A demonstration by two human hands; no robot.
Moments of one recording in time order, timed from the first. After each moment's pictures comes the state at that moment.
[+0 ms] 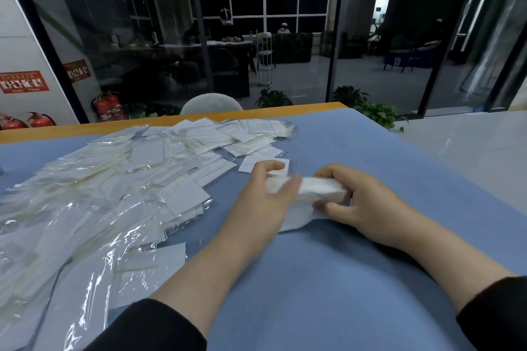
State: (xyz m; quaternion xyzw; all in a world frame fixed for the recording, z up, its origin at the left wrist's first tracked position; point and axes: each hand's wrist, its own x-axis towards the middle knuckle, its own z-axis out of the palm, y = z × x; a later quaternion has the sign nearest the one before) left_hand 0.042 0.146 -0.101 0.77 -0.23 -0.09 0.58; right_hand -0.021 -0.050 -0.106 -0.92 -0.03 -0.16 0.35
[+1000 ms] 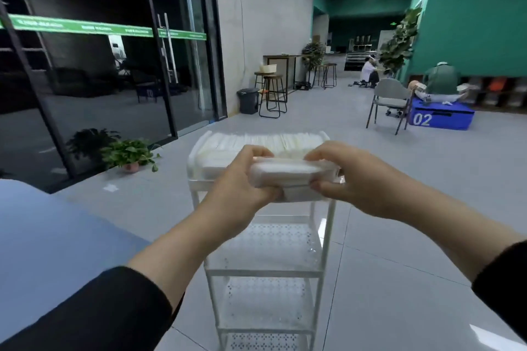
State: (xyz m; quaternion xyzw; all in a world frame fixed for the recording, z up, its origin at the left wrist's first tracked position) left_hand -0.307 -0.212 -0.022 0.55 -0.65 -0.26 0.46; right_hand -0.532 -0.268 0.010 -0.88 0.40 -0.23 0.12
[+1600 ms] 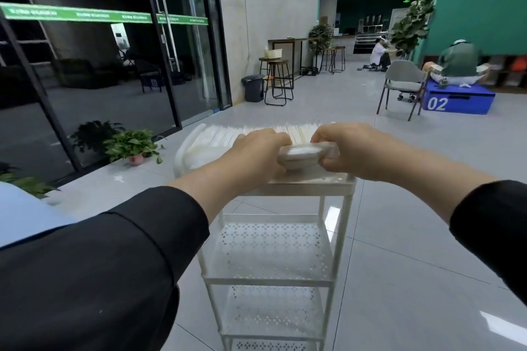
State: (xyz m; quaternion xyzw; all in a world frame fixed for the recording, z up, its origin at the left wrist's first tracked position) left_hand -0.310 -0.341 -0.008 0.63 -0.76 0.00 0.14; right_hand -0.516 -0.380 0.003 -0.88 0.46 -0.13 0.00
